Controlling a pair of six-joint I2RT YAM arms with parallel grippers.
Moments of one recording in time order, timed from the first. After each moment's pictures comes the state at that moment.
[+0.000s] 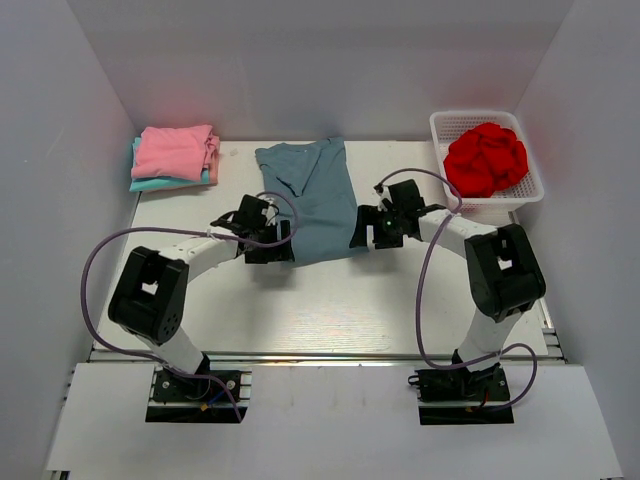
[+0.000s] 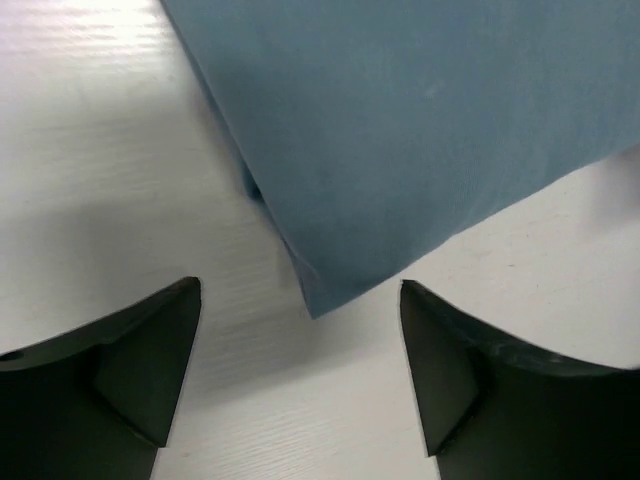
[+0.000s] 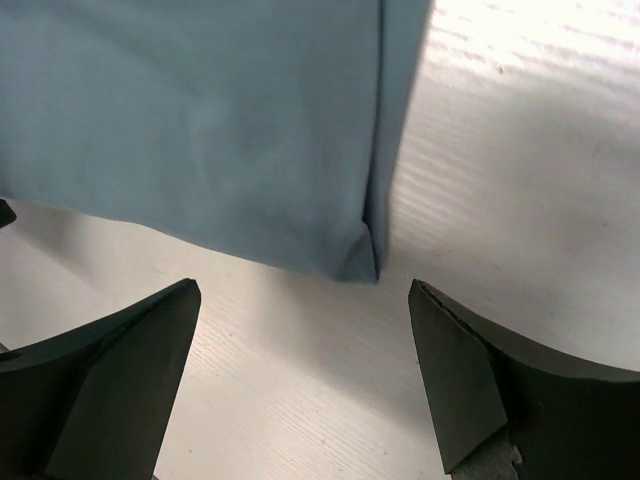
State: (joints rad) left arm -0.40 1.63 0.95 -0.32 0.14 -0.39; right arm 0.39 1.78 1.09 -0.24 -0.38 0.31
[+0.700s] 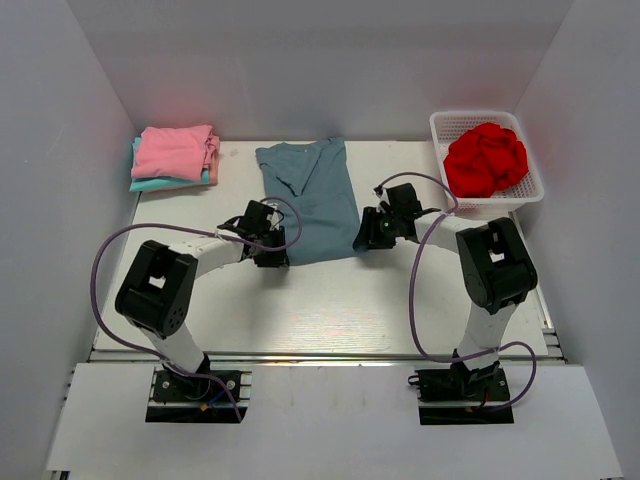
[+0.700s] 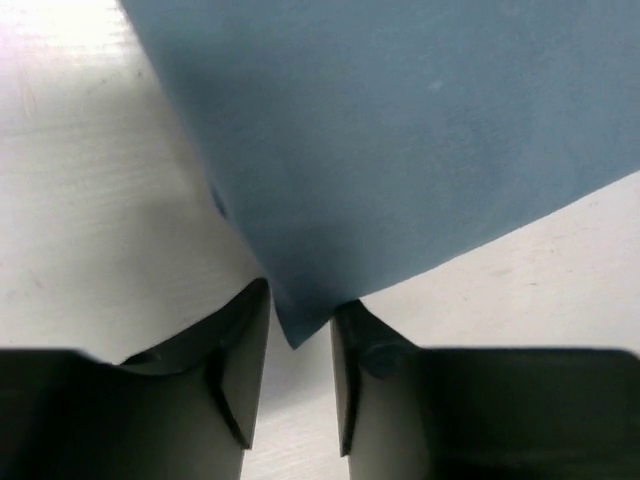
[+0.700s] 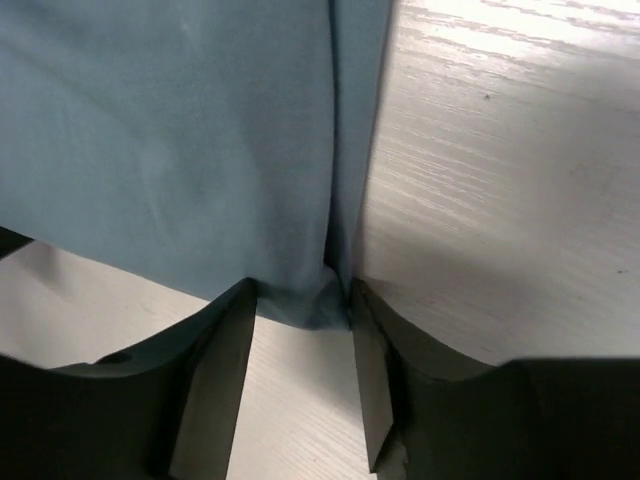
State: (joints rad) left arm -0.43 1.68 0.91 -0.25 0.12 -0.42; right arm 0.39 1.85 1.06 -0.13 -0.38 0.38
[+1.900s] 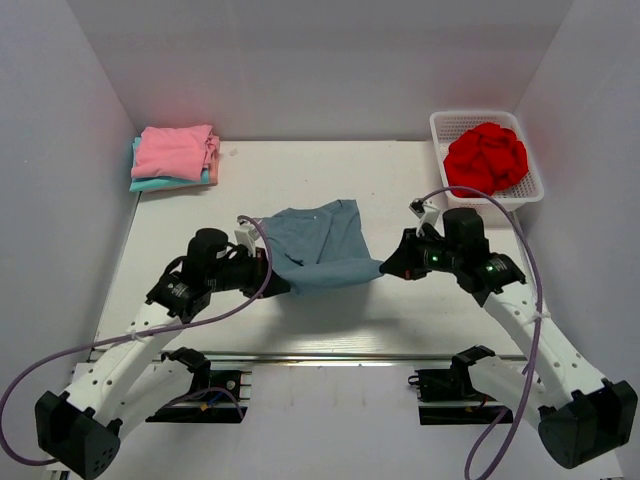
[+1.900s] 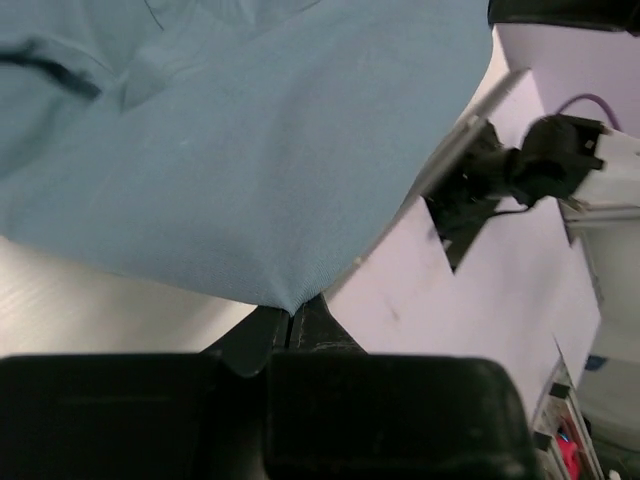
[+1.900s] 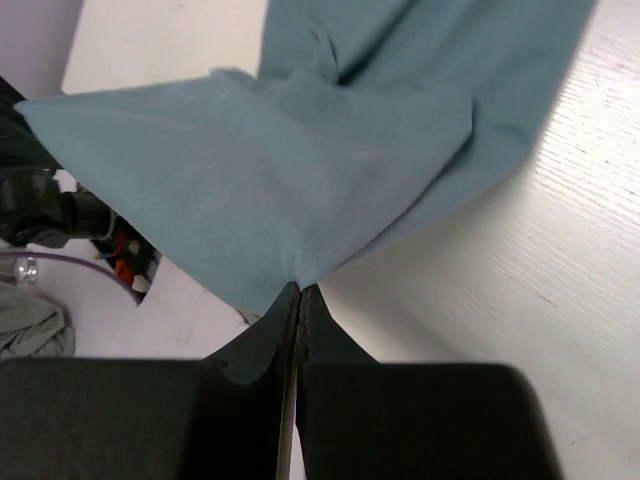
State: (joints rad) left arm -0.48 0.85 0.67 -0.40 0.56 -0.44; right arm 0.39 0.95 0.78 -0.50 -0.55 0.33
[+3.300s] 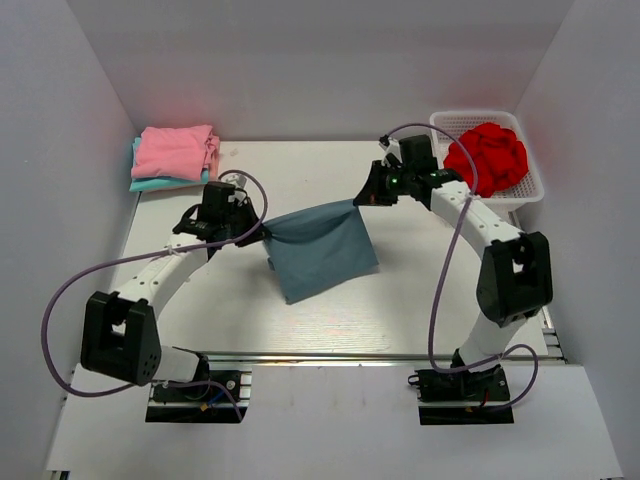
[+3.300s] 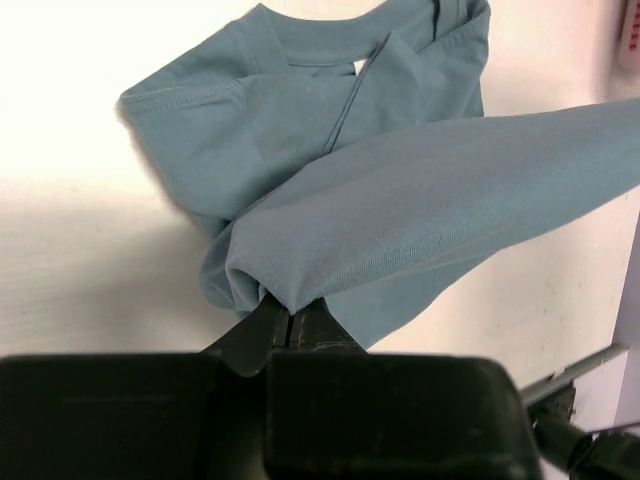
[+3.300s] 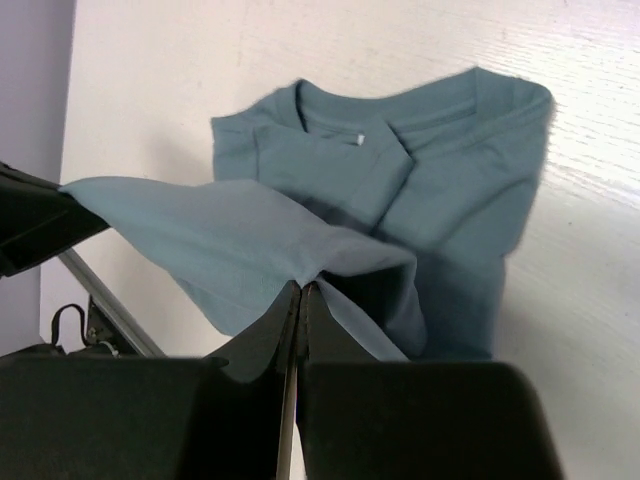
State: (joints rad) left arm -0.29 1.35 0.94 -0.34 0.22 -0.56; right arm 0.35 1.70 1.39 -0.41 -0.52 0.39
